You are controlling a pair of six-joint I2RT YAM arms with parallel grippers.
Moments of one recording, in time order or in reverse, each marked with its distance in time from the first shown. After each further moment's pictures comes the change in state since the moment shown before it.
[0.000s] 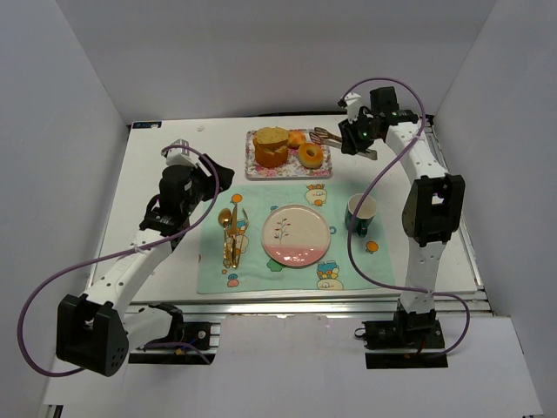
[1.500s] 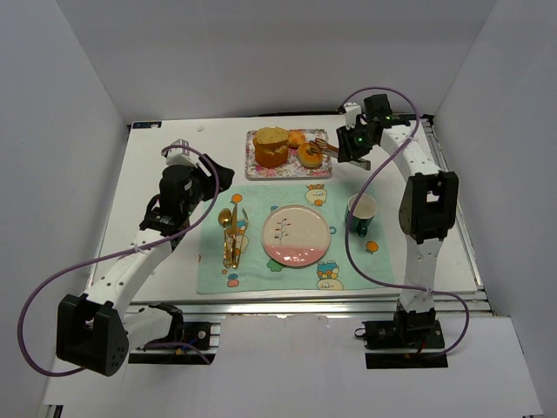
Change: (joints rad) left arm 0.000 0.002 0.000 0.001 0.000 0.000; right arm 0.011 0.044 -0.031 -0.017 0.016 0.174
